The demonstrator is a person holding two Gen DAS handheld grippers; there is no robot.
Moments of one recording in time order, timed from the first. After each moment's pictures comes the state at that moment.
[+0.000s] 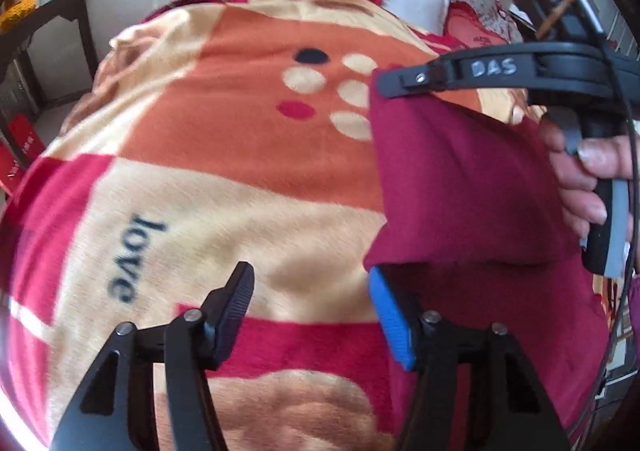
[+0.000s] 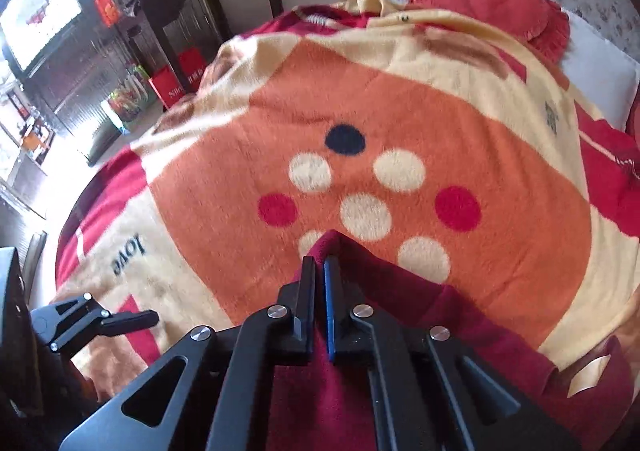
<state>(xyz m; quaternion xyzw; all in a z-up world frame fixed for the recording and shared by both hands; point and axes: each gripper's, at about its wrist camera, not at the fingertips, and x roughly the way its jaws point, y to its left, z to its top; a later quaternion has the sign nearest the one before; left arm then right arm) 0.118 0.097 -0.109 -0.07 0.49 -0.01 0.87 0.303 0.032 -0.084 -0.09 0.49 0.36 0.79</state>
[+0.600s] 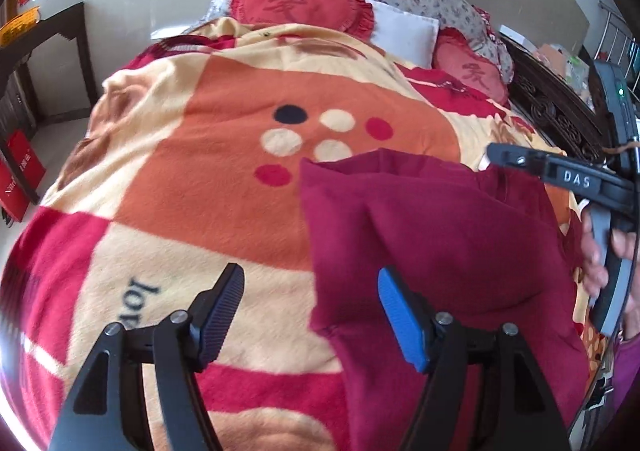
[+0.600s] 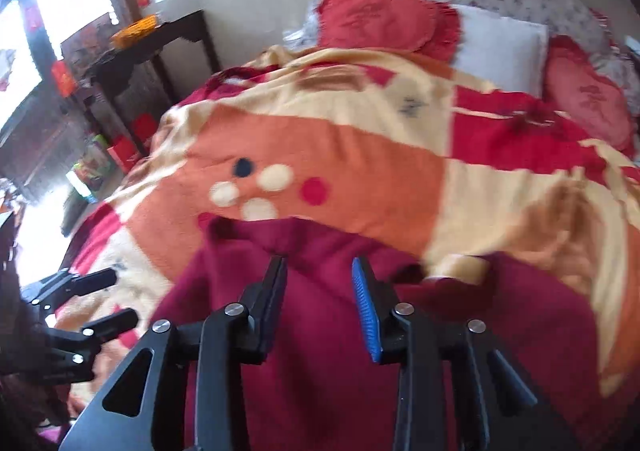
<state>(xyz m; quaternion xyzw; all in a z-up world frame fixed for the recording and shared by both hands) 0.138 0.071 -0.079 -0.08 0.46 -0.03 0.88 0.282 -0.089 -0.053 -0.03 0.45 0.24 0.86</state>
